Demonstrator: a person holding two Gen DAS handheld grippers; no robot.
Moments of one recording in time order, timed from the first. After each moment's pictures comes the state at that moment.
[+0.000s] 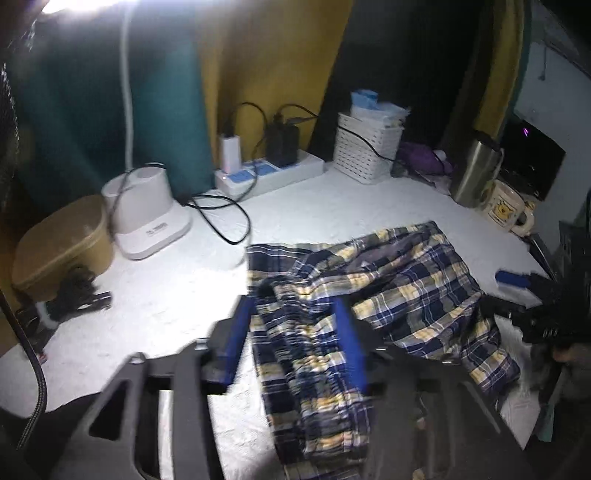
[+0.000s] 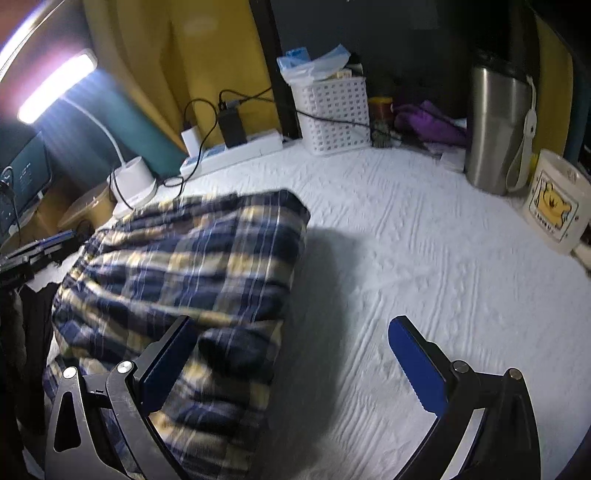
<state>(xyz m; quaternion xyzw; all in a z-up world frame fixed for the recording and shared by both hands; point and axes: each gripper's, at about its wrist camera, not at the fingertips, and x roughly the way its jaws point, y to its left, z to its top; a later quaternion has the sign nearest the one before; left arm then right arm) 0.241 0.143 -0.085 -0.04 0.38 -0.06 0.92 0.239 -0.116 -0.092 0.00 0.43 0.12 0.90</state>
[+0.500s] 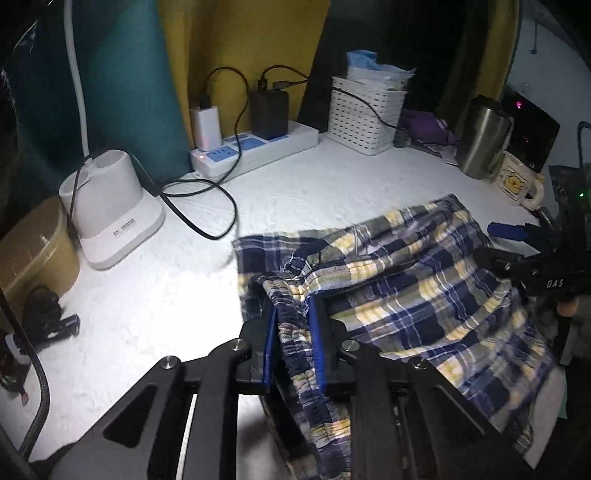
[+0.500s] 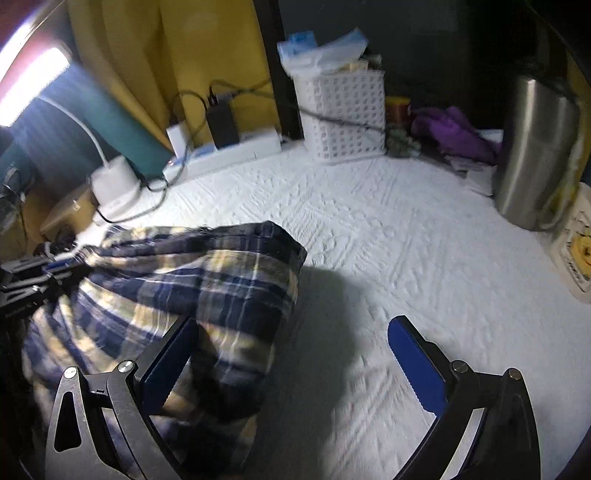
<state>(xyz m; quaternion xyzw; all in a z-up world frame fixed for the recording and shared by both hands) 0.286 0.144 -0.117 -0.01 0.41 -0.08 0.91 0.304 -0.105 -0.111 -0.03 0.44 0.12 0.89</state>
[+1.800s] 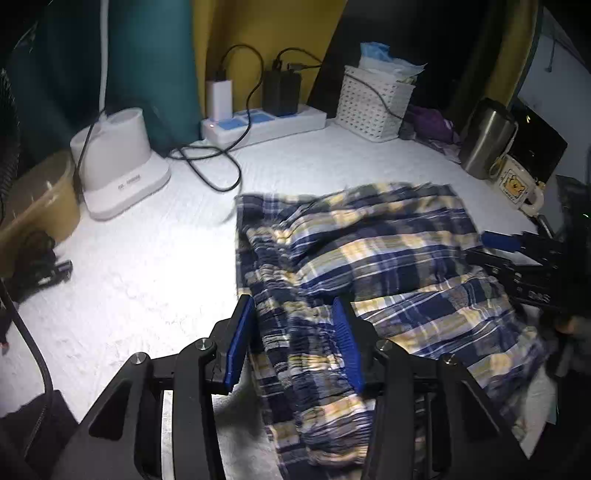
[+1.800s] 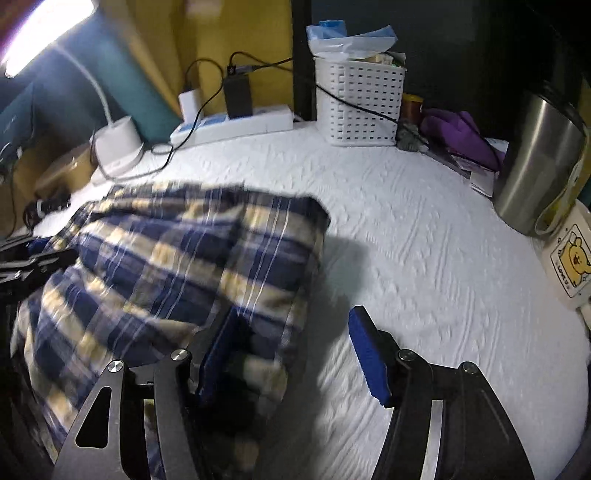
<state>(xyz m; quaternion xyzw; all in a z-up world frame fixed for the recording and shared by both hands) 0.262 0.147 -0.133 -0.05 0.43 -0.07 0.90 0.275 -0.084 -0.118 -0.10 0.45 0.11 0.88</state>
